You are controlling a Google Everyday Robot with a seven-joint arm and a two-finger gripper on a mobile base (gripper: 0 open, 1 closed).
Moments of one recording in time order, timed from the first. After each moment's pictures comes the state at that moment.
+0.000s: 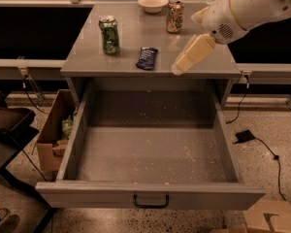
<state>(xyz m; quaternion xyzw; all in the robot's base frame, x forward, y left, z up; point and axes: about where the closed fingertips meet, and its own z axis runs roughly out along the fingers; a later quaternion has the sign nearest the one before) 0.614 -0.104 0.969 -0.55 0.73 0.10 0.39</state>
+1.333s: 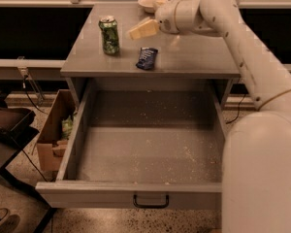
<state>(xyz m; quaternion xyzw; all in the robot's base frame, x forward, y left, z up) 0.832 -0.004 0.944 -0.45 0.65 0.22 0.57</state>
